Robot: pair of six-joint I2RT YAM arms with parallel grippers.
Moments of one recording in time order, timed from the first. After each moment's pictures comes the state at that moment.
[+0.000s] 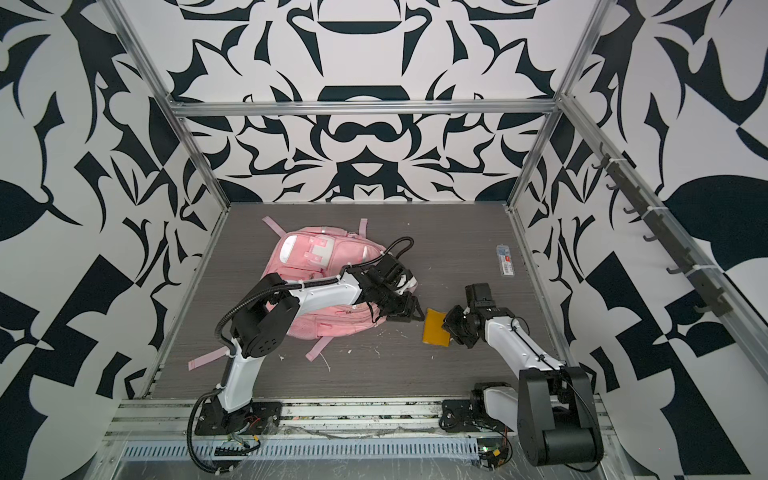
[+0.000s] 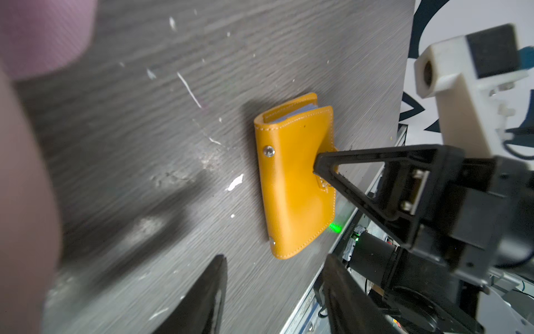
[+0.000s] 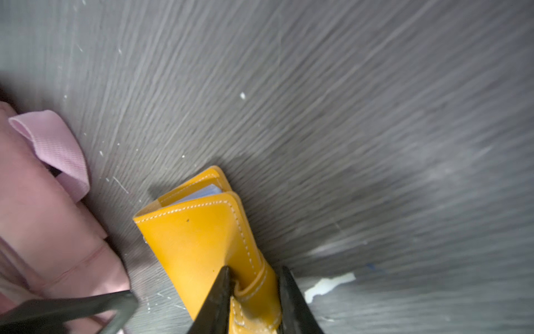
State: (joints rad) left arm -0.94 2.13 1.48 -0.36 0.62 -0.74; right arm 0.04 1.17 0.47 -0.50 -0.31 0.86
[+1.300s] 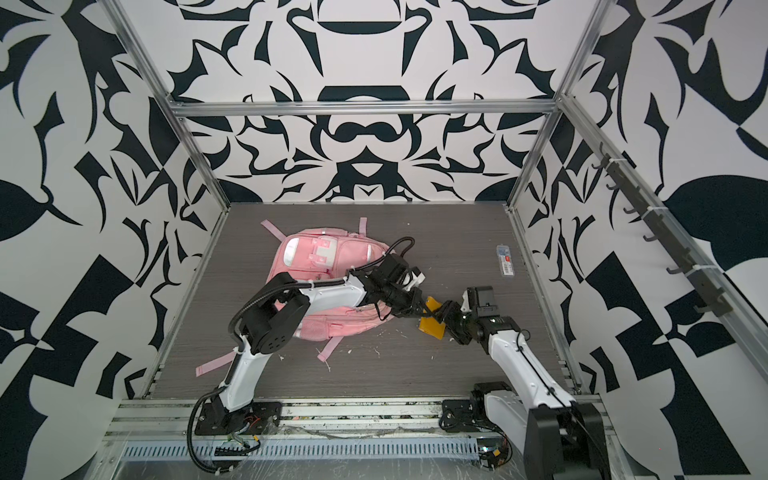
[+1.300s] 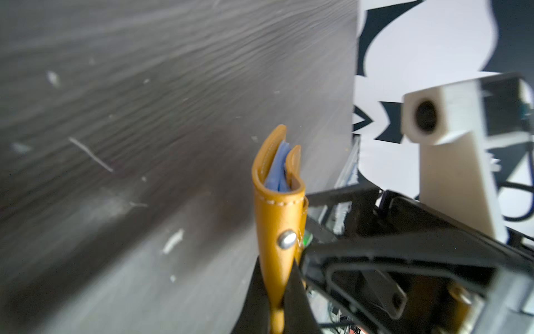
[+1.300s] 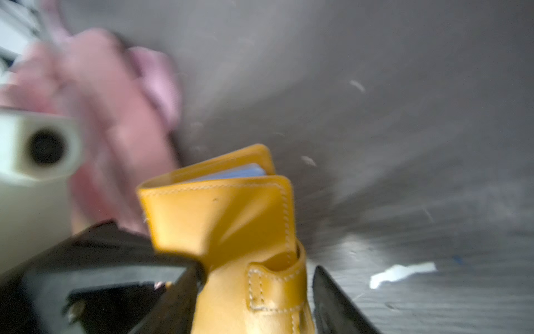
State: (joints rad) left arm -0.92 2.14 1.49 -0.12 0.73 -0.87; right arm 0.07 0.94 0.47 -0.45 -0.43 0.81
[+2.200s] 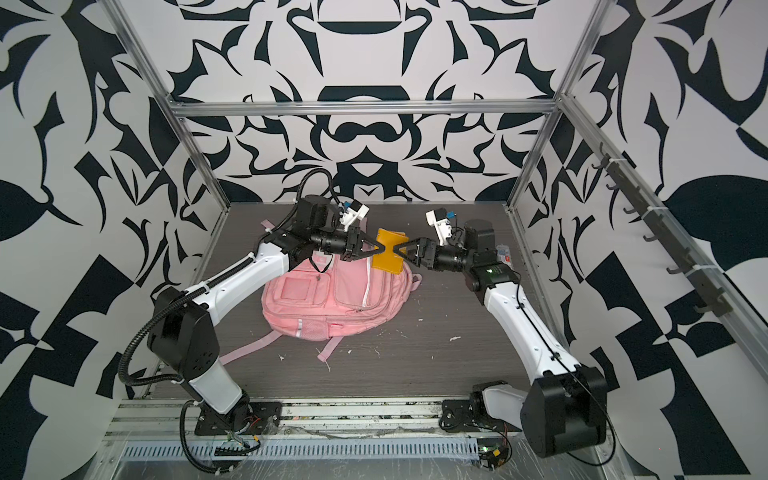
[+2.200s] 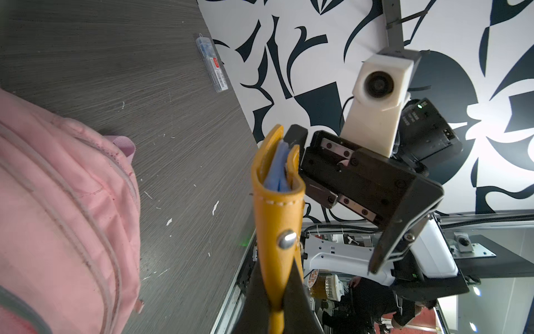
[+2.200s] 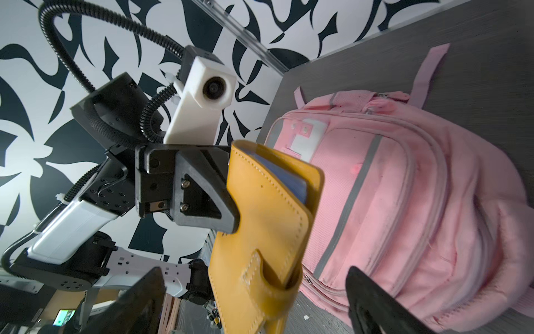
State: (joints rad) left arm -0.58 1.70 1.42 -0.20 0.97 -0.75; right arm 0.17 1.25 0.98 -0.14 -0.98 0.62
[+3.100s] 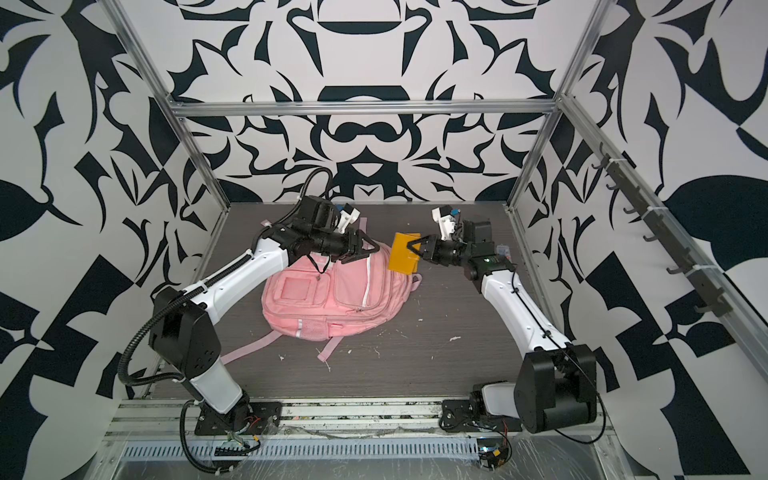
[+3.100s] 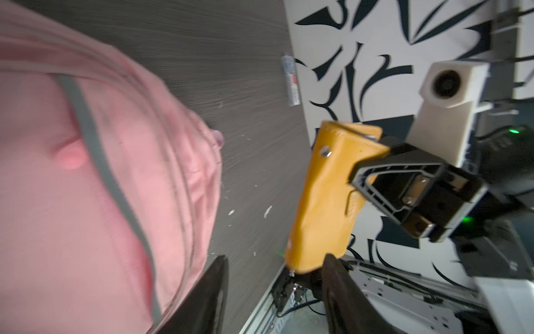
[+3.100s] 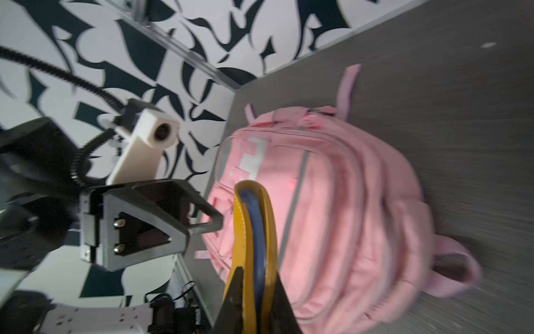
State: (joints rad) left arm -0.57 1.71 1.50 -0.55 0.63 -0.67; right arm 0.11 1.32 1.06 -0.31 -0.76 0.51
